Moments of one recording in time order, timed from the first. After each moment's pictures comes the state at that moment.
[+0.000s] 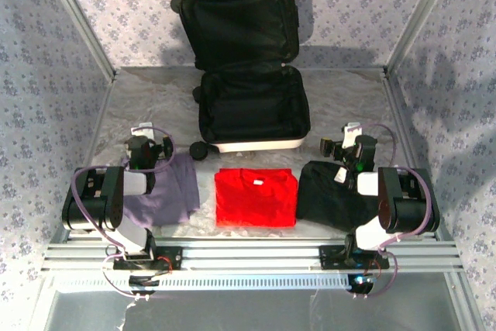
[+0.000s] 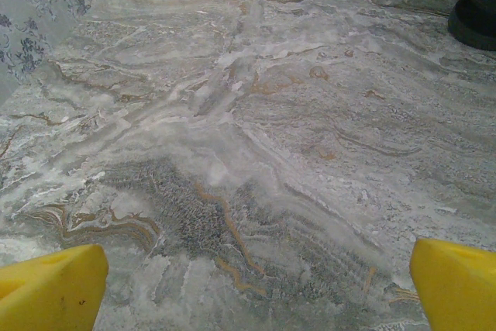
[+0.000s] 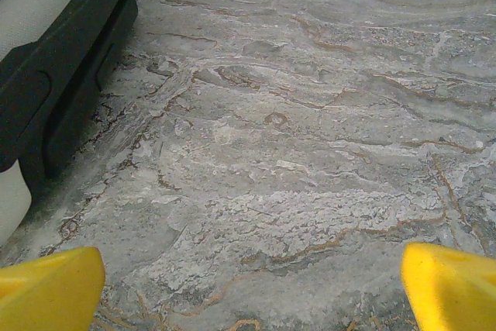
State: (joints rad) left arm 0.00 1.54 0.38 0.73 -0.15 -0.04; right arm -0.06 1.52 0.37 0.71 -0.14 -0.04
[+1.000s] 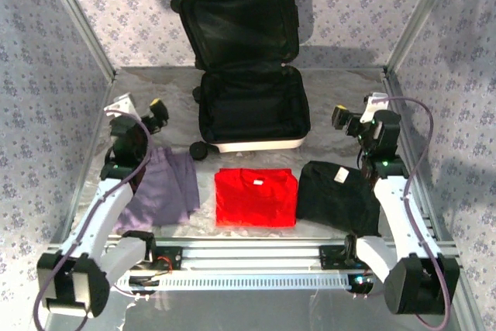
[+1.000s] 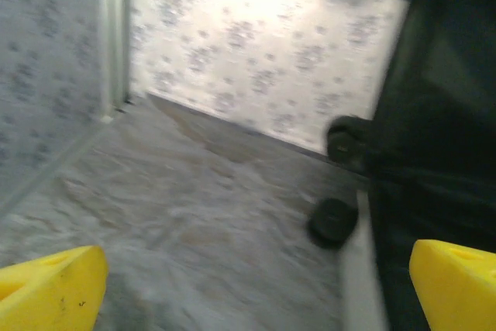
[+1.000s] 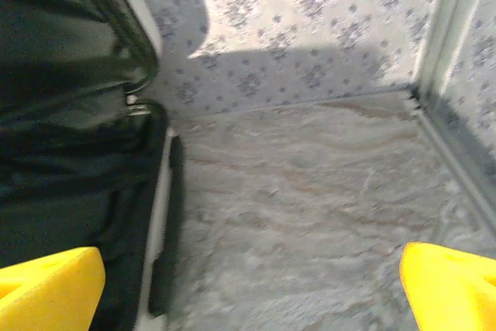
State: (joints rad) left arm -0.19 0.96 0.73 0.00 -0.28 -0.40; right arm 0.01 0.96 0.77 -0.12 -0.03 0.14
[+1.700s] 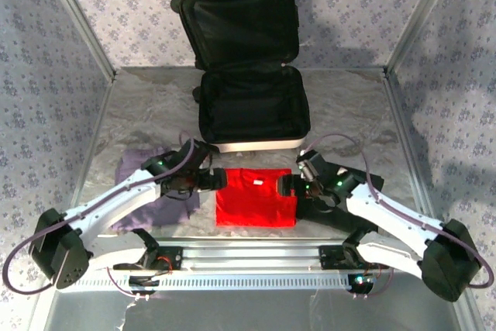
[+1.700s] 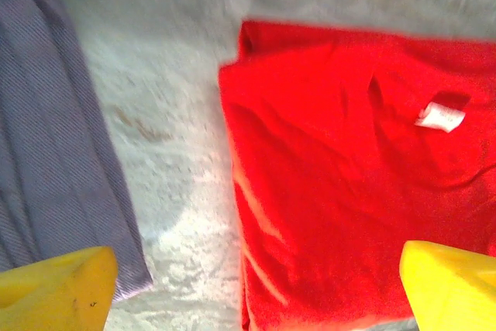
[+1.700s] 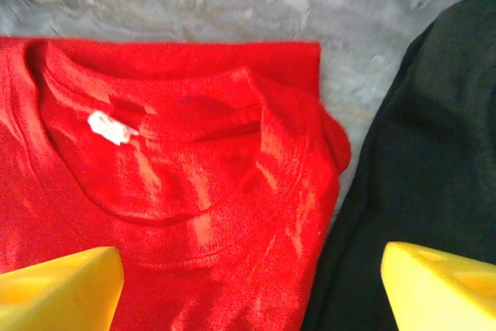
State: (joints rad) left arm -0.75 1.16 0.79 -0.76 0.03 -0.79; right arm 0.73 1.05 0.60 -0.54 0.01 0.65
